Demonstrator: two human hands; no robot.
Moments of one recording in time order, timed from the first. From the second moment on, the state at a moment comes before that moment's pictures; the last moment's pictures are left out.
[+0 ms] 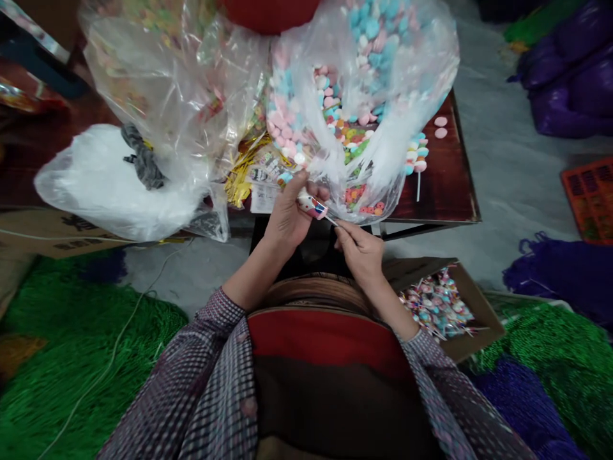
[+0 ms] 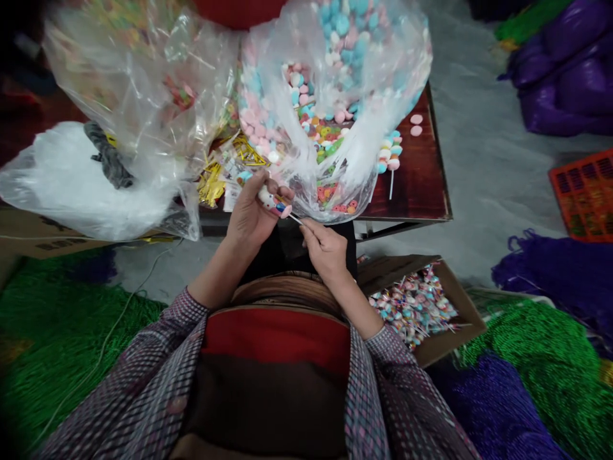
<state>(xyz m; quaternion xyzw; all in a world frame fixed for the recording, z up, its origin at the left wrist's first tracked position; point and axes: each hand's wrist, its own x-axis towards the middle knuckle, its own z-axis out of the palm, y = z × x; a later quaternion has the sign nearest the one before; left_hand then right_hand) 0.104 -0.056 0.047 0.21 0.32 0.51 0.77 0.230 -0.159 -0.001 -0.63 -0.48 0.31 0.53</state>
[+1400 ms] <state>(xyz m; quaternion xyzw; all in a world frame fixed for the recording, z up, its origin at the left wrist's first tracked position) 0.097 -0.069 0.017 0.35 0.31 0.44 0.77 0.221 -0.141 0.007 -0.54 -0.40 0.49 0.55</state>
